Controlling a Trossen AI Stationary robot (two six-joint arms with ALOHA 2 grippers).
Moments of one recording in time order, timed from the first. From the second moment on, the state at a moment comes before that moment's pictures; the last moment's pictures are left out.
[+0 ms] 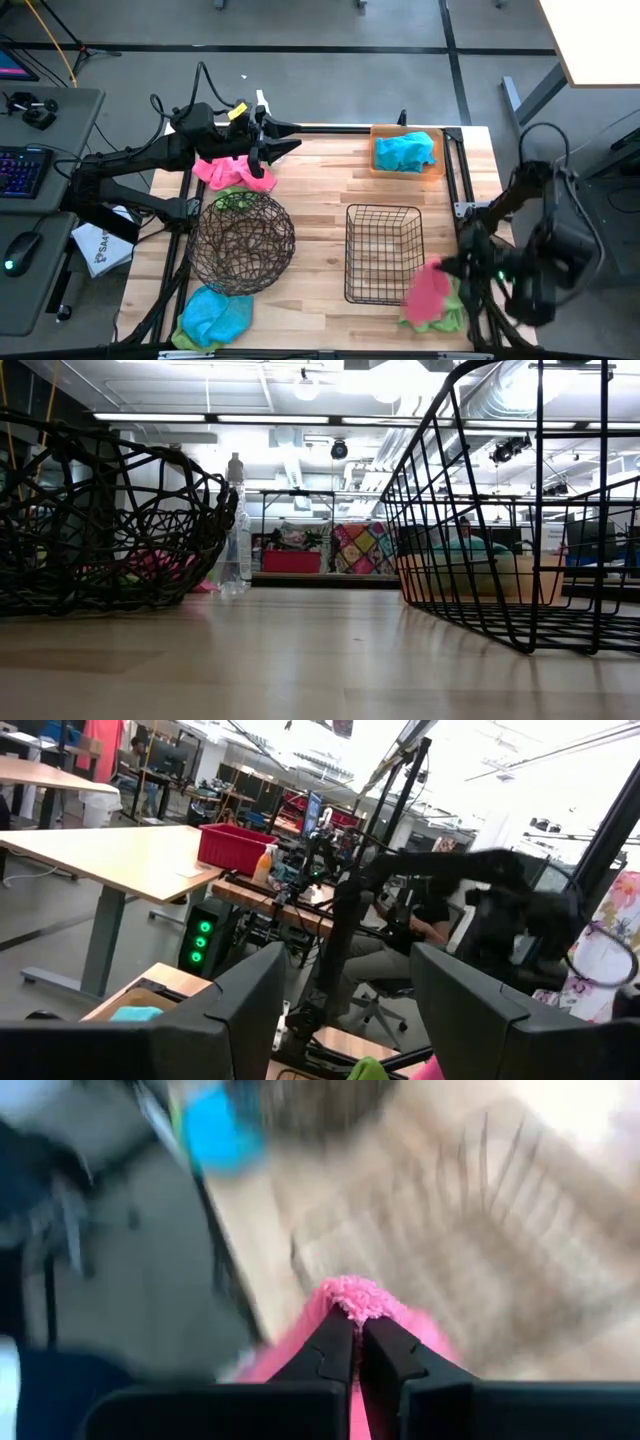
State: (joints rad) left arm 0.18 1.16 1.25 0.03 0.07 -0.35; right arm 1.08 1.45 1.84 -1.56 0.73 1.51
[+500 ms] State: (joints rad) left arm 0.18 1.16 1.25 0.02 0.07 -0.37; right arm 0.79 1.40 1.63 -1.34 0.63 1.05
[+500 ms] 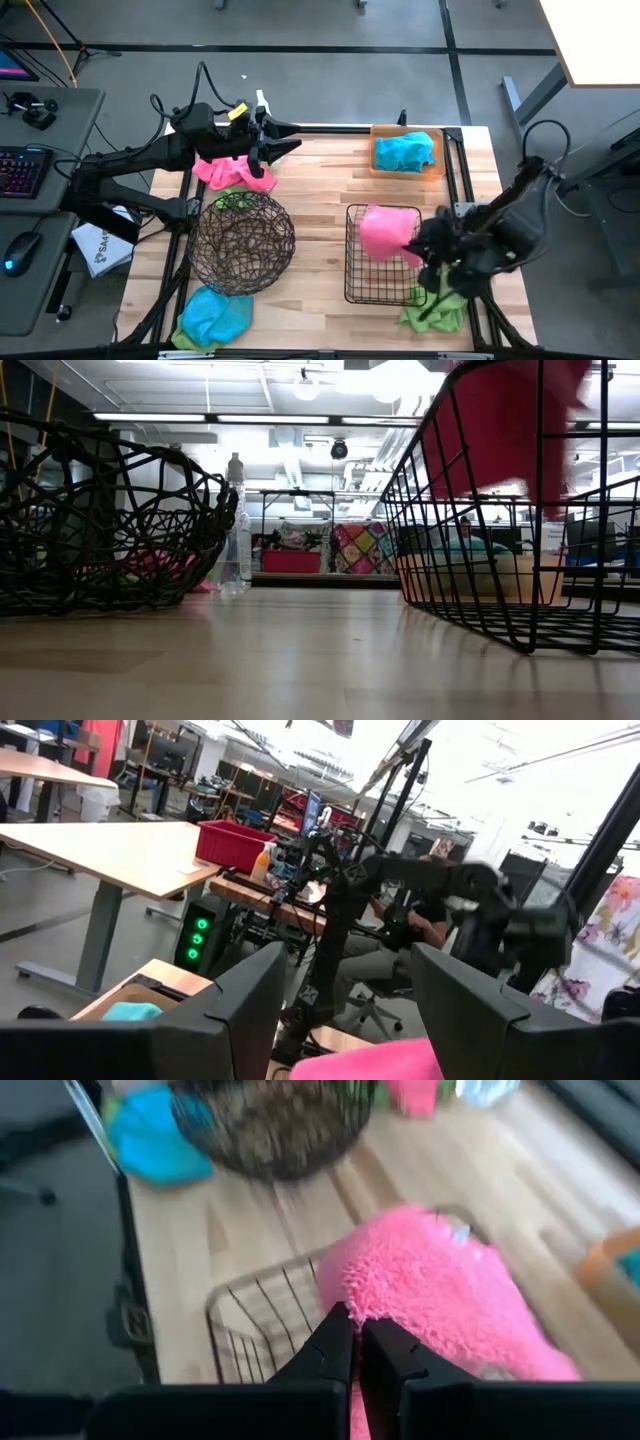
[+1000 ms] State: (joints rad) left arm 0.18 1.16 1.24 0.01 0.08 -0.42; right arm 0.50 1.40 1.23 -1.06 0.28 1.16
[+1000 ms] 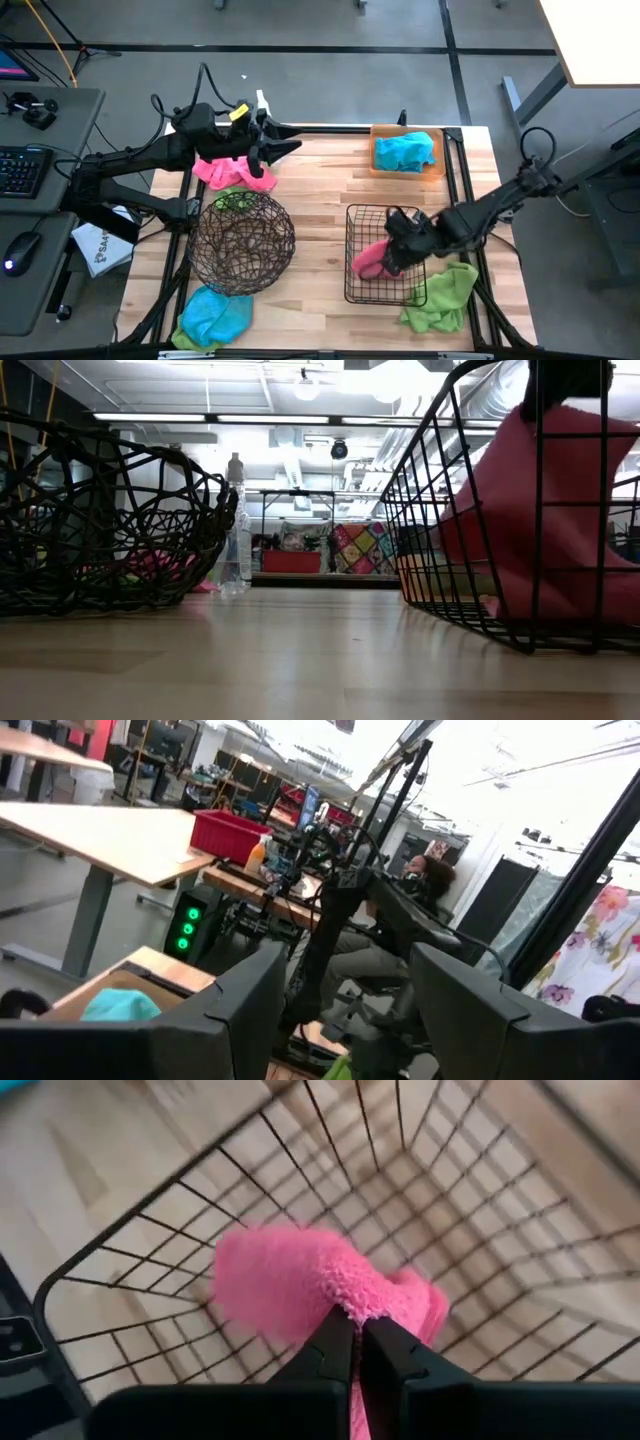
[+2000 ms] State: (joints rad) left arm 0.27 1.12 1.29 -0.98 -0.35 -0.60; right arm 0.27 1.40 1.56 -1.21 0.36 0.80
